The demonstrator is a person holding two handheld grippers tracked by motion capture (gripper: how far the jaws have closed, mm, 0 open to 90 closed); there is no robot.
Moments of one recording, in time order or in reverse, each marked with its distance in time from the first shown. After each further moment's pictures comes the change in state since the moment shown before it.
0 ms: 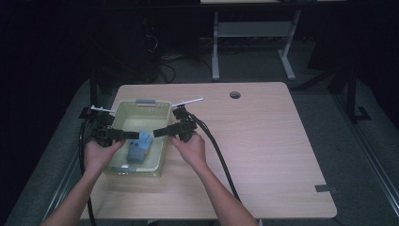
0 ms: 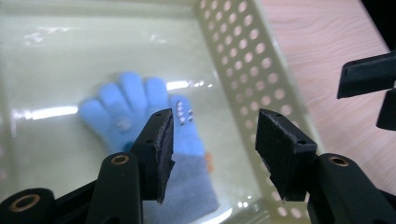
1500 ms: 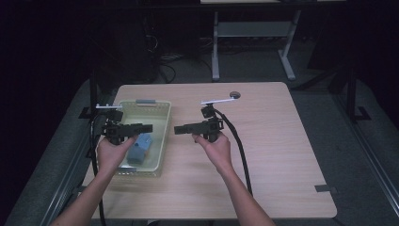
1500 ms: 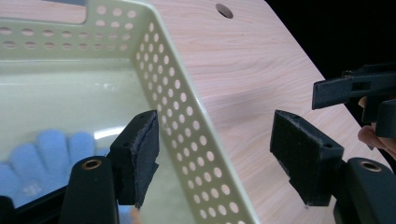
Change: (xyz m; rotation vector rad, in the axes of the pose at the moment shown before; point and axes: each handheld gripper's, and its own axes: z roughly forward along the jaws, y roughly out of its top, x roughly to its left) left arm -0.042 0.006 0.007 -0.157 -0.108 0.042; right arm -0.022 -0.019 -0.074 -0.094 0.055 0.038
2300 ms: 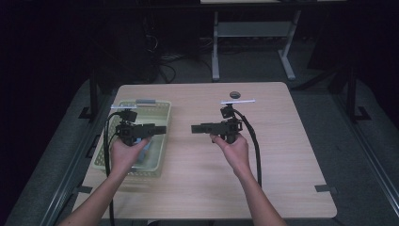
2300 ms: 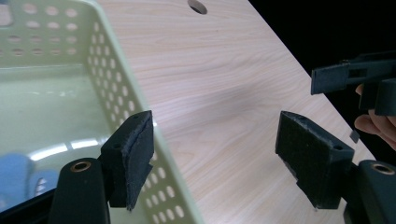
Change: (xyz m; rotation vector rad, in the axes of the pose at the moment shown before) left arm -0.031 0.000 0.024 0.015 -0.050 0.052; right arm -0.011 -0.010 -0.049 -0.051 -0.035 0.022
